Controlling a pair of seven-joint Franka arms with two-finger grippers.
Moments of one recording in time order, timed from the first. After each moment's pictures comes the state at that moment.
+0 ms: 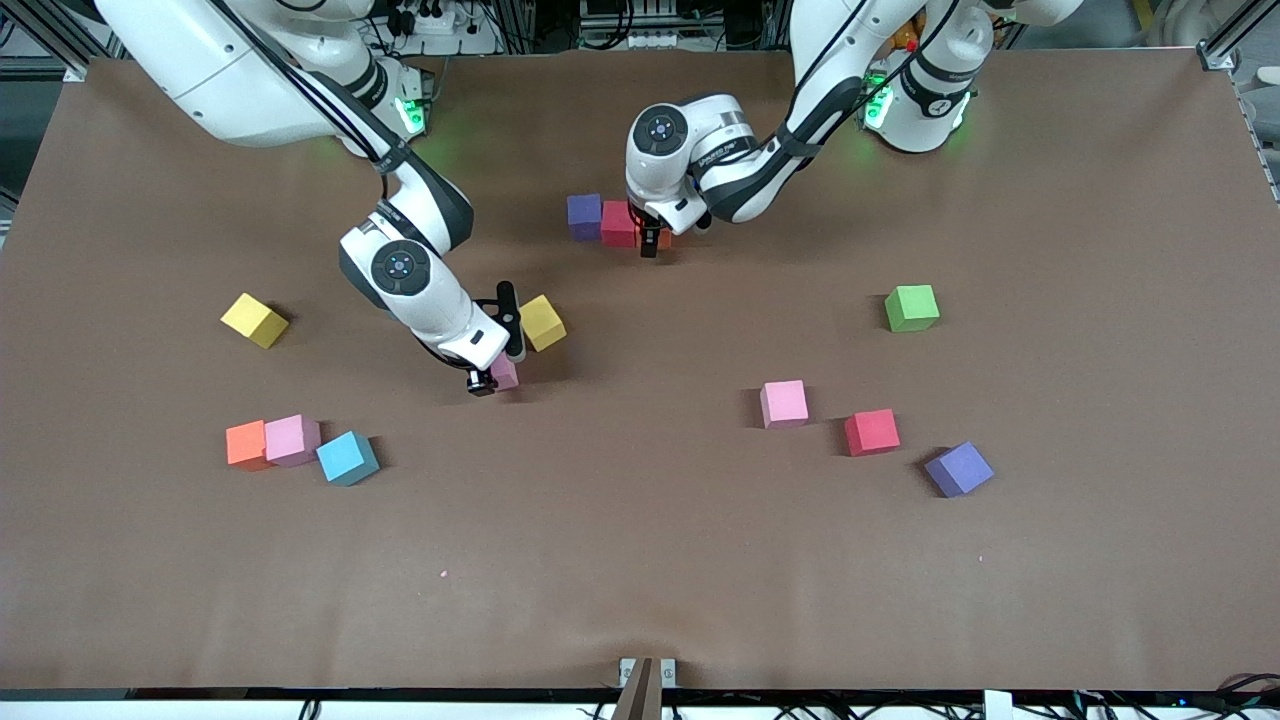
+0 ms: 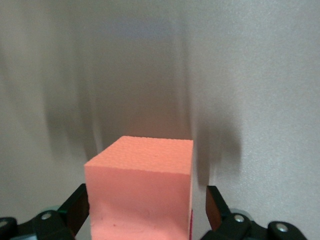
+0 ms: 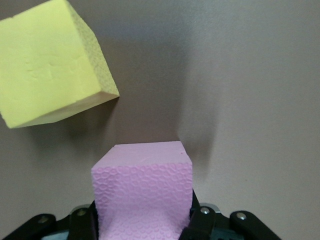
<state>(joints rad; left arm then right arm) -0.52 0.58 -0.58 -2.10 0.19 2.53 -2.71 -0.11 0.52 0.55 -2.12 -0.46 2.58 -1.01</state>
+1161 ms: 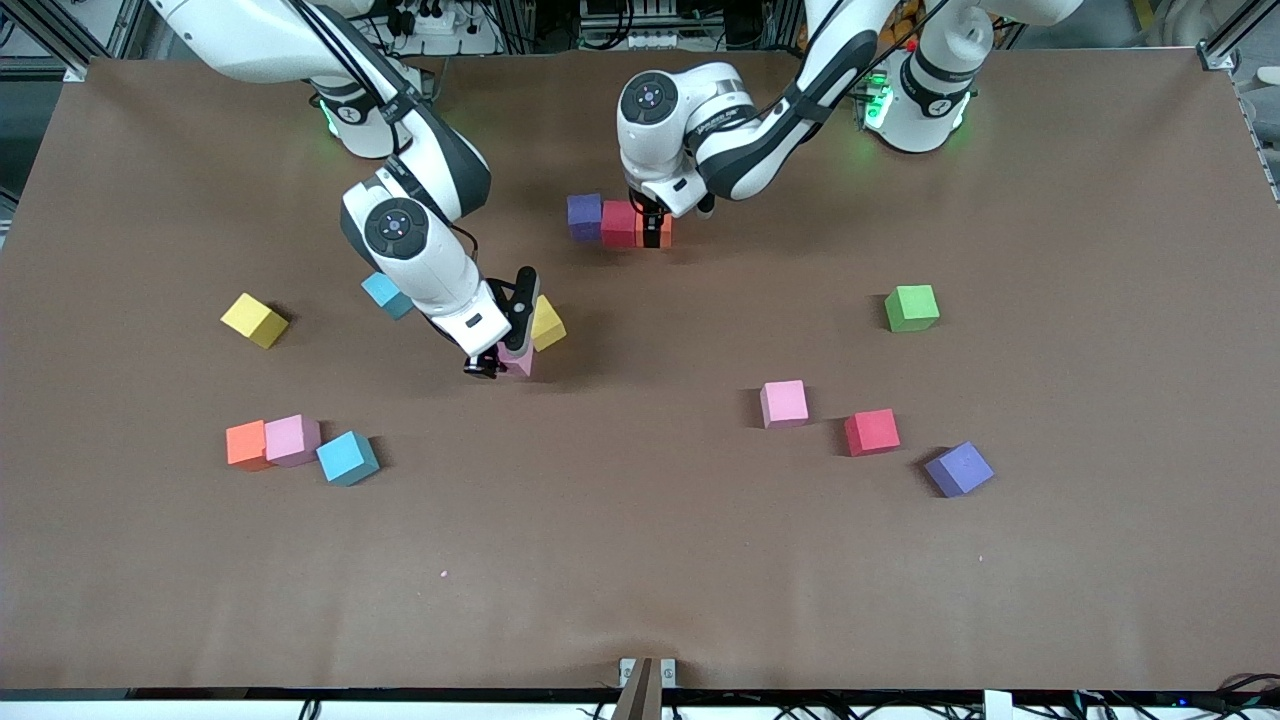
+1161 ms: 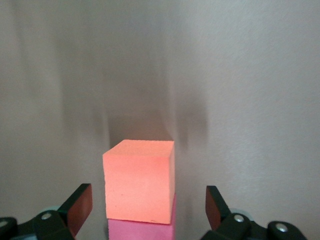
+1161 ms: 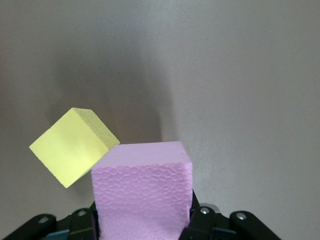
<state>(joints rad) -0.49 0.44 -0.60 -2.07 0.19 2.35 -2.71 -0.03 0.36 0.55 -2.10 -0.20 2.48 -0.79</state>
